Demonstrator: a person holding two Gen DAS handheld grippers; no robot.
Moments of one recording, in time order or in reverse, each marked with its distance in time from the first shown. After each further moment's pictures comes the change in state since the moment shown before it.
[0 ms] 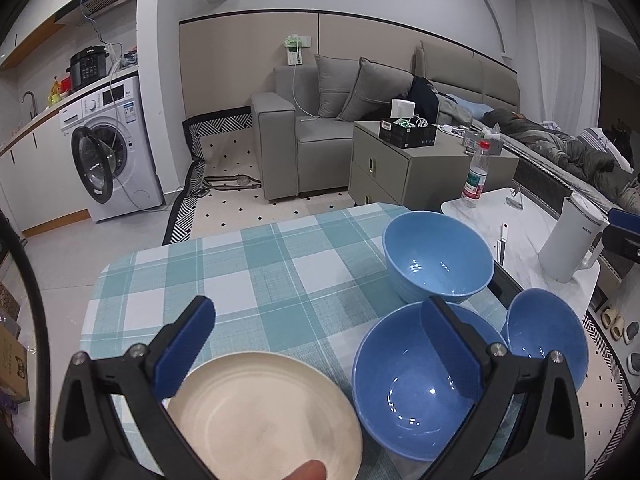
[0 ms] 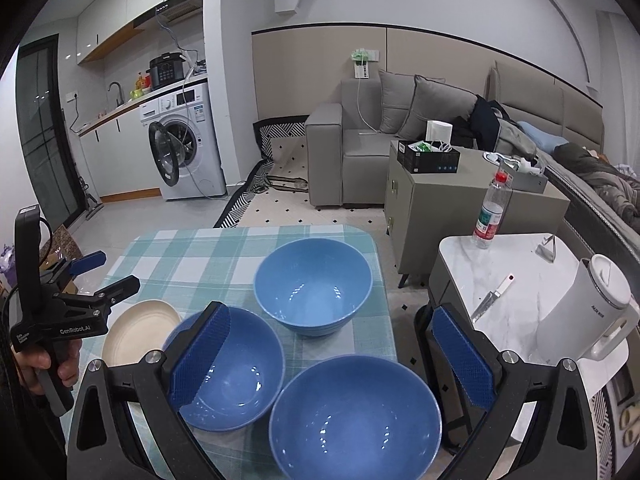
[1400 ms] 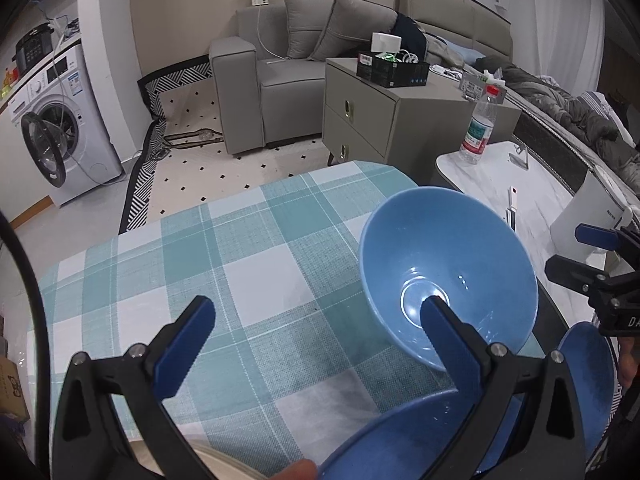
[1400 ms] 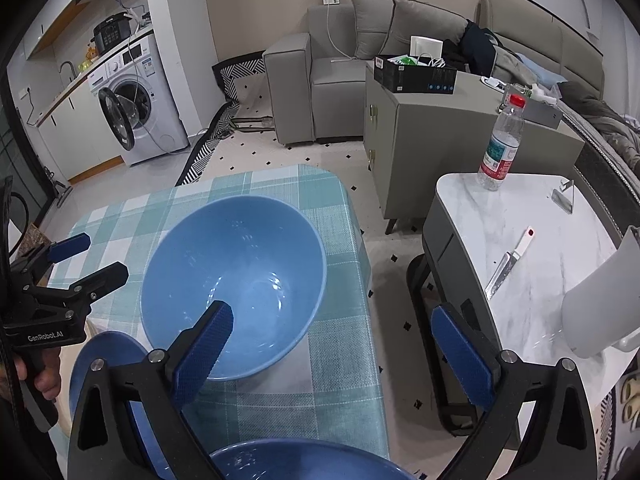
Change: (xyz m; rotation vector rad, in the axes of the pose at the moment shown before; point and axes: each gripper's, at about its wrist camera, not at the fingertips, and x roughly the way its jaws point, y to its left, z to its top) left arm 0.163 -0.047 0.045 0.054 0.228 -0.079; right arm 0.189 -0.057 0.011 0.072 0.255 -0.046
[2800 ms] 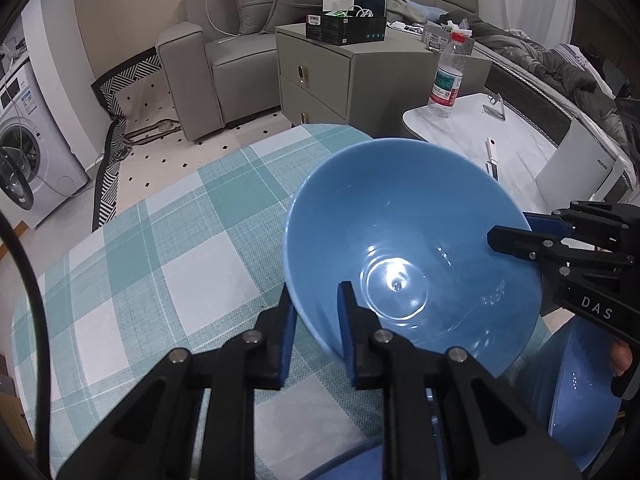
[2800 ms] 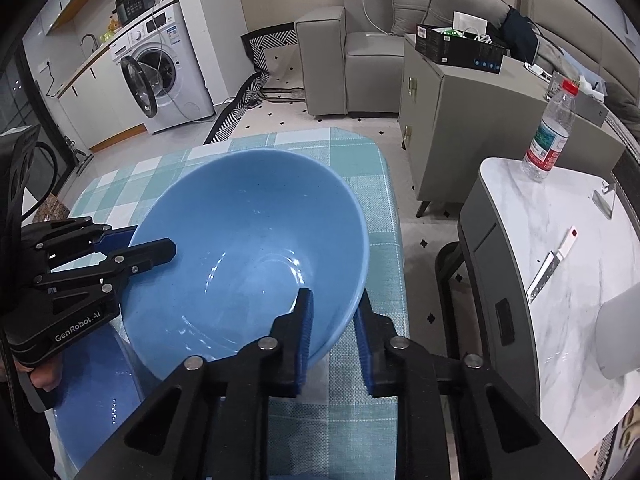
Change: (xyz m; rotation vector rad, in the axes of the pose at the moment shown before) left arm 0.041 -0.036 0.003 0.117 0.113 -0.068; right arm 0.052 0.012 -0.006 -0.076 0.073 0.085
